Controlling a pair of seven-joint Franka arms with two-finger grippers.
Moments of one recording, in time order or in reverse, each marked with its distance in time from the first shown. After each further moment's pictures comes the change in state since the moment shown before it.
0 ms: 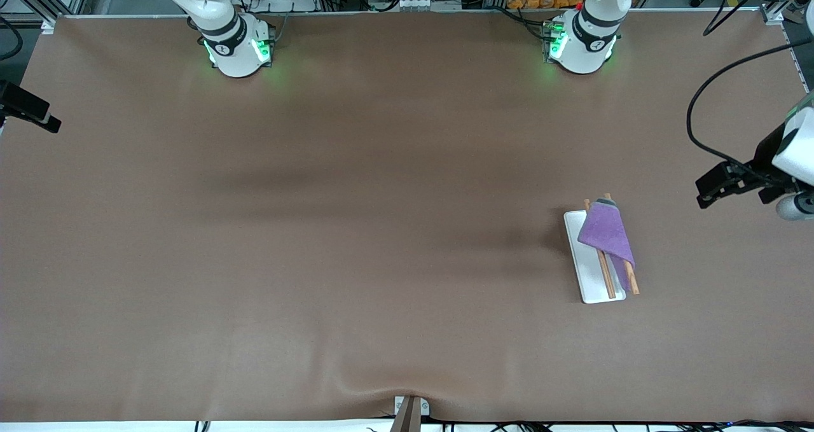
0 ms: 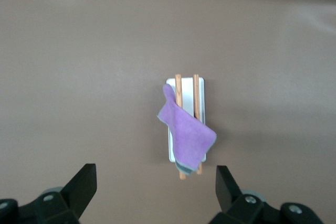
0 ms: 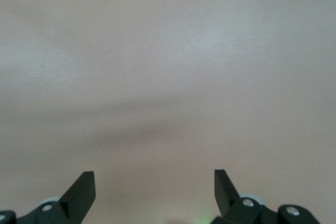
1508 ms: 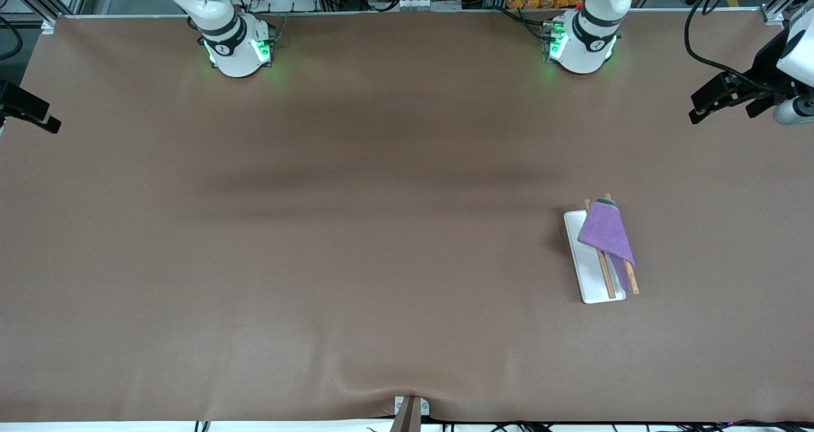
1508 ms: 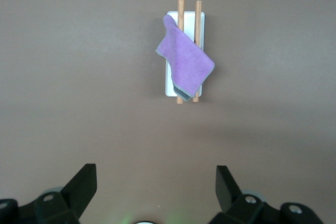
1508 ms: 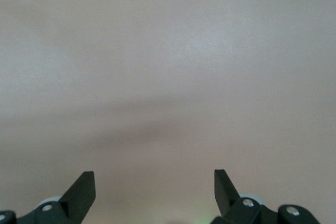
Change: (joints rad) left arm -0.291 -0.310 0.364 -0.279 -0.130 -0.126 0.017; right arm 0.000 0.000 0.001 0.000 0.000 0.004 0.000
